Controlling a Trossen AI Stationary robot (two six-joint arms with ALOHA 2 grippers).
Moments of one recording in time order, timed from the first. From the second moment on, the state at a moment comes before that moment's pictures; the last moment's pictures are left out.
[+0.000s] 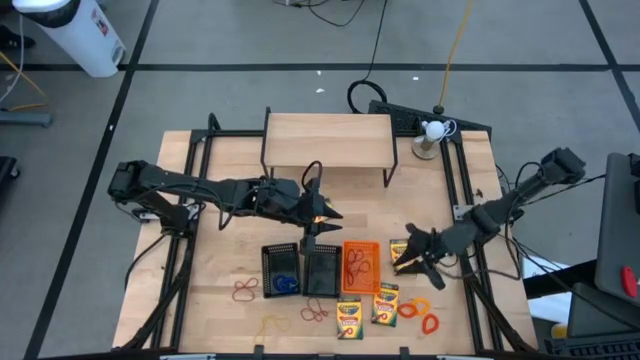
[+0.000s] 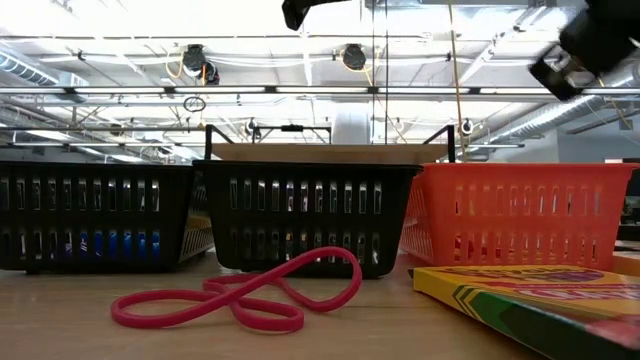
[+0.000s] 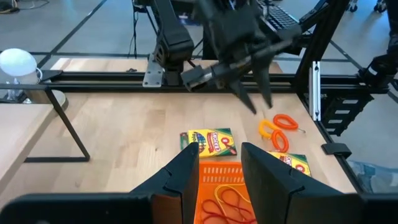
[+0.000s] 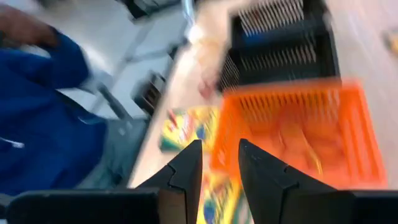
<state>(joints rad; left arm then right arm) -0.11 1.55 1.27 -0.09 0.00 -0.06 0.57 0.84 0.47 -0.10 0.09 0.55</state>
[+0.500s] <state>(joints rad) -0.11 1.55 1.27 -0.06 0.00 0.01 0.74 1.14 0.47 -0.15 0.07 1.03</state>
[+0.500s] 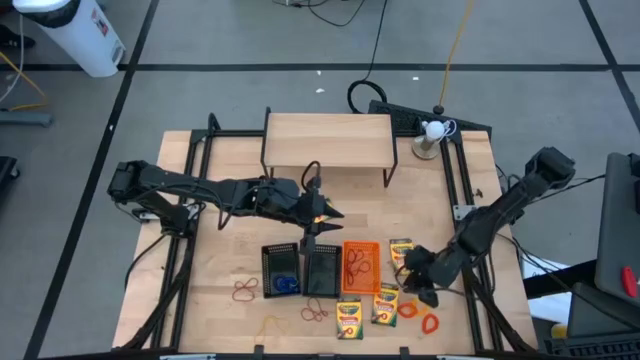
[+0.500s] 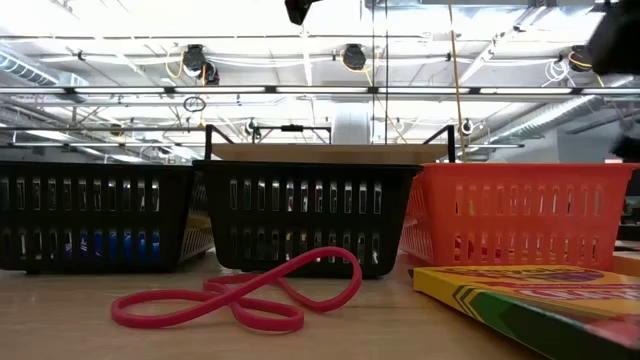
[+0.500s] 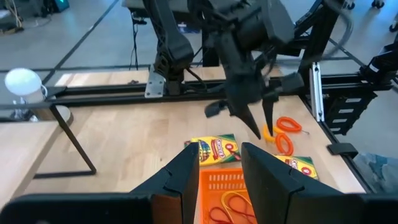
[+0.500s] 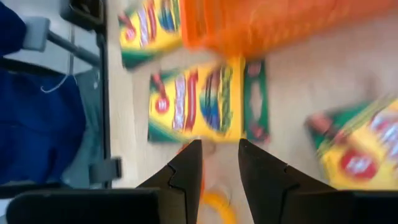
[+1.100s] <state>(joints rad) -0.11 1.55 1.27 -0.05 0.00 -0.12 0.75 1.24 0.47 0.01 -0.11 1.10</state>
